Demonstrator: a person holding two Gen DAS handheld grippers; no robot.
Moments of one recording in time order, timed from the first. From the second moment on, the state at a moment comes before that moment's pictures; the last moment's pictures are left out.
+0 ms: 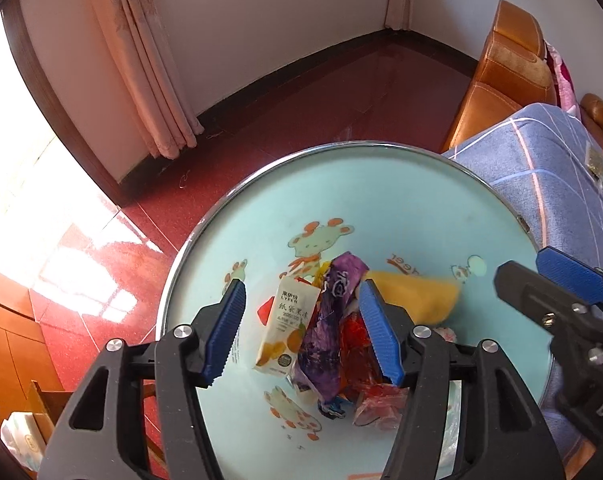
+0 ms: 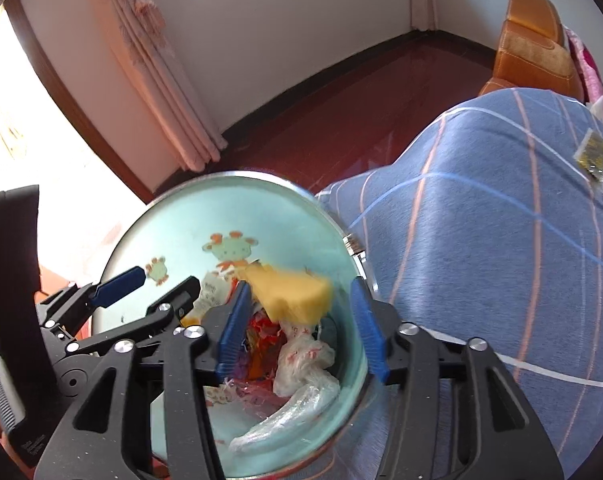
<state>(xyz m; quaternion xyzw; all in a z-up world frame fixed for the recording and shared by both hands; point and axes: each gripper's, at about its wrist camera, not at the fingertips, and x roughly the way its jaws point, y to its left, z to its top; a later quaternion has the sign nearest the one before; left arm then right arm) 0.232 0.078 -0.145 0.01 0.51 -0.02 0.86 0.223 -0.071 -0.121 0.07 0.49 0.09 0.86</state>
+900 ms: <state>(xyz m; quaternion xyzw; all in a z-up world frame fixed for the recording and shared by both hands) 0.130 0.089 -0.082 0.02 0.43 0.02 0.90 0.124 -0.107 -0.086 0.08 0.44 0.04 0.90</state>
